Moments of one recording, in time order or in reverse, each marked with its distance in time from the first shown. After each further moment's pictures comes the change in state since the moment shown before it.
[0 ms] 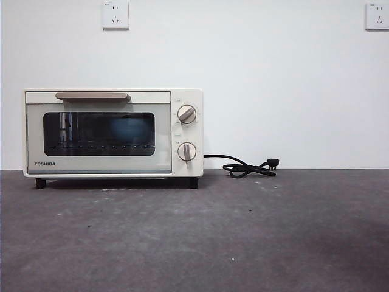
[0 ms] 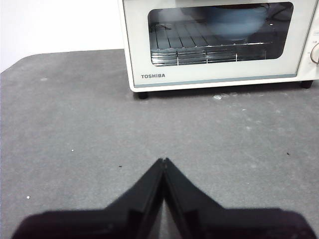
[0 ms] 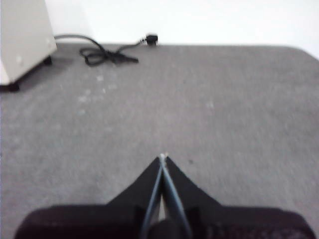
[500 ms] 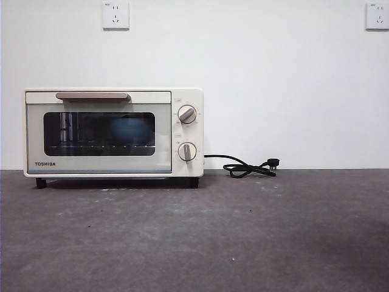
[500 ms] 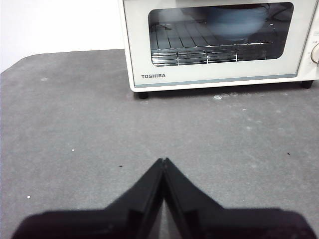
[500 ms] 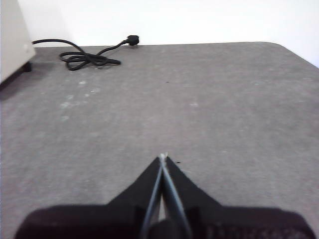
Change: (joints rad) left arm 0.000 0.000 0.000 0.000 0.000 0.000; right arm 0.026 -0.014 0.000 -0.004 0.067 0.034
